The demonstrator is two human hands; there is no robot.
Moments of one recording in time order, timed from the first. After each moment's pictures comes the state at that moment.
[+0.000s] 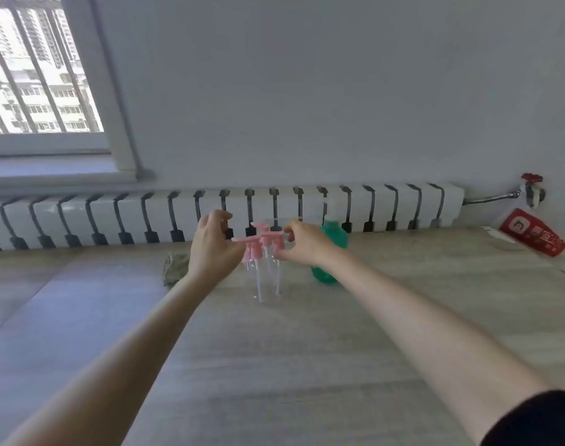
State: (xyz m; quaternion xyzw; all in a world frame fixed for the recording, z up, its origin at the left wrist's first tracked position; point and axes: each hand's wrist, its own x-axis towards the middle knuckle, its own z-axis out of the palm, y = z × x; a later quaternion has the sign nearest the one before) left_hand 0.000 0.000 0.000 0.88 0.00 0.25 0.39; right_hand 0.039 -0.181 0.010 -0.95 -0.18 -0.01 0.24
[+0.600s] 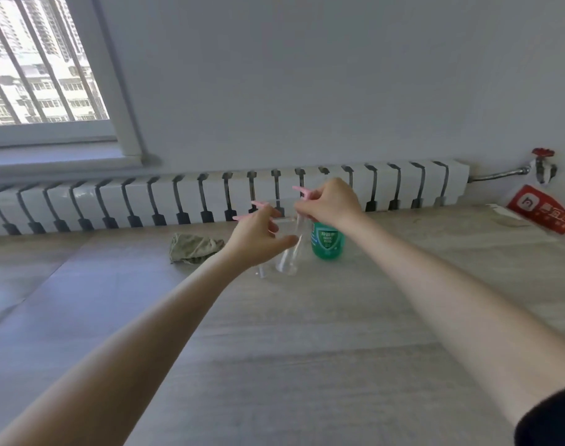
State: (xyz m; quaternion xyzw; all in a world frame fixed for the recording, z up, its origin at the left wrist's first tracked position) left_hand -0.027 -0.055 0.007 0.94 -0.10 0.10 0.31; right_hand 0.014 -0.215 0.036 -0.90 -0.09 -0.11 0.40
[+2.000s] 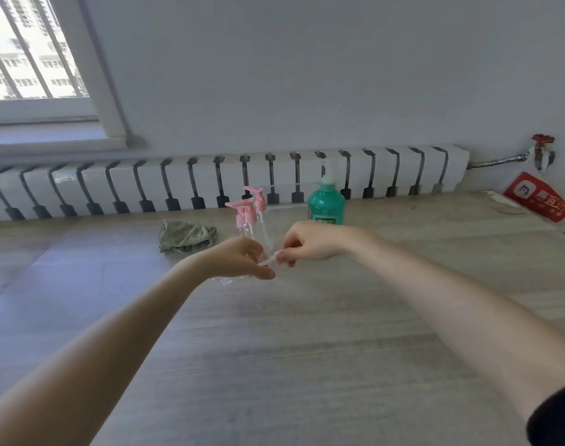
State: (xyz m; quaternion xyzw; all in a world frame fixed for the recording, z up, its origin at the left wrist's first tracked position) left_hand -0.014 -0.015 -0.033 0.94 -0.15 -0.16 0.26; right_hand 0.009 -0.206 -0.007 -0.92 -0.30 0.19 0.17
